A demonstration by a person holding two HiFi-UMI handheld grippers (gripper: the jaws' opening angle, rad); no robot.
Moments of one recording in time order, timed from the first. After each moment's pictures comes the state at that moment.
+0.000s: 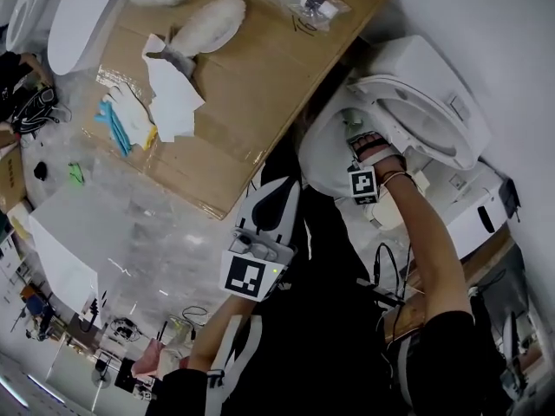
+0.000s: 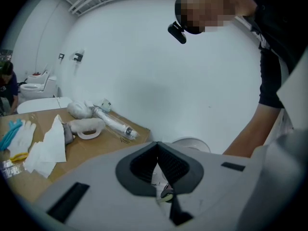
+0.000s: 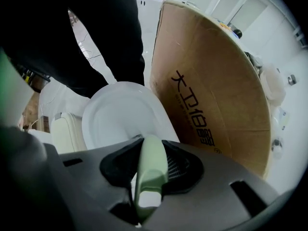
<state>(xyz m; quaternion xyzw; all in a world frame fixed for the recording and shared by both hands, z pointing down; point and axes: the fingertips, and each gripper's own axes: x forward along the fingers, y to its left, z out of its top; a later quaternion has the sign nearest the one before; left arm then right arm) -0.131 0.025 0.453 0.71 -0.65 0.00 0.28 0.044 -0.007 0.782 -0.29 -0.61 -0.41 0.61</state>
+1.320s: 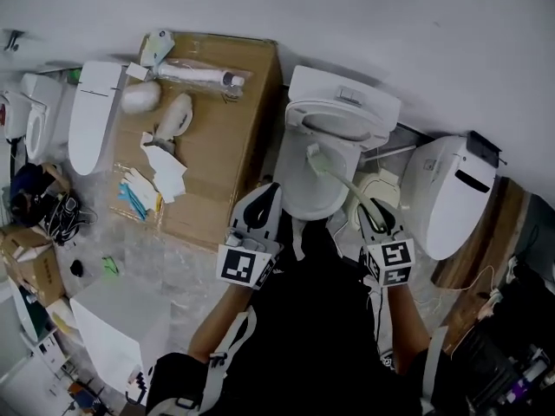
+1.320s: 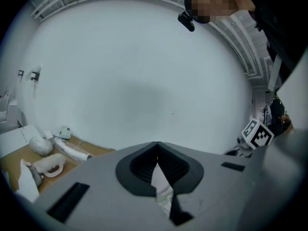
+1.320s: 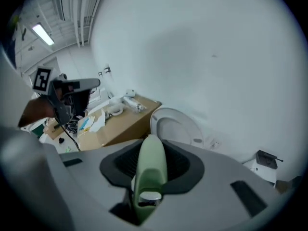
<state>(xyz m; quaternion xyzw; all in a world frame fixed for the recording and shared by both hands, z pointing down) 0.001 0.001 0.311 0.82 -0.55 0.03 0.16 0.204 0.024 0.405 0.40 -0.82 0.23 0.33</state>
